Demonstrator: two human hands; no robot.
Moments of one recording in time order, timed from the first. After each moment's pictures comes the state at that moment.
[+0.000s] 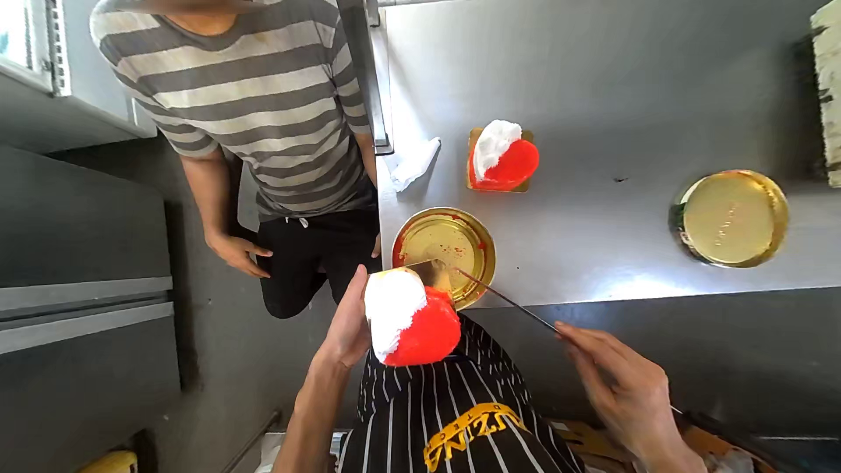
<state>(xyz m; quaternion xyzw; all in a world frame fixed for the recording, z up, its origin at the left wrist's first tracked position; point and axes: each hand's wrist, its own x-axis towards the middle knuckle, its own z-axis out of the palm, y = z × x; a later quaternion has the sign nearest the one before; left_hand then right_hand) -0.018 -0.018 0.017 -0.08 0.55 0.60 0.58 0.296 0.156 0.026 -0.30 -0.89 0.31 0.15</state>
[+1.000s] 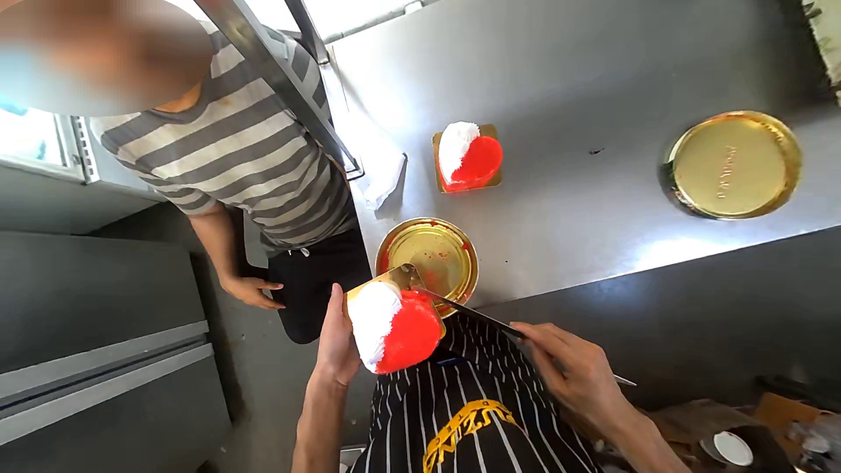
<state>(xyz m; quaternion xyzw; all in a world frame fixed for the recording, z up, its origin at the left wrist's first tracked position) -0.022 -0.005 0.019 -0.09 0.60 0.60 0.53 0.289 0.134 -0.019 -0.30 -0.87 0.36 0.17</state>
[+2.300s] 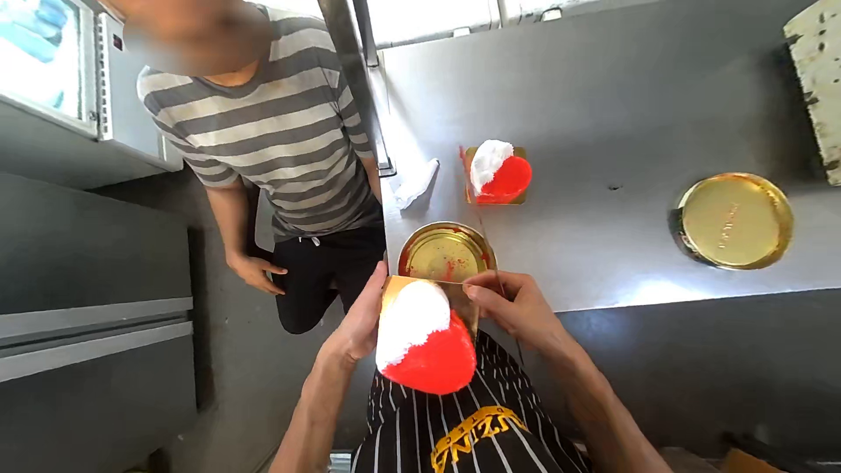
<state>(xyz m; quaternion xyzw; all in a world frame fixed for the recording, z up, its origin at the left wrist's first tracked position) -0.036 -0.003 0.035 0.01 0.51 0.55 0.66 0.152 0.166 0.027 -0.34 -0.59 0.73 0.07</state>
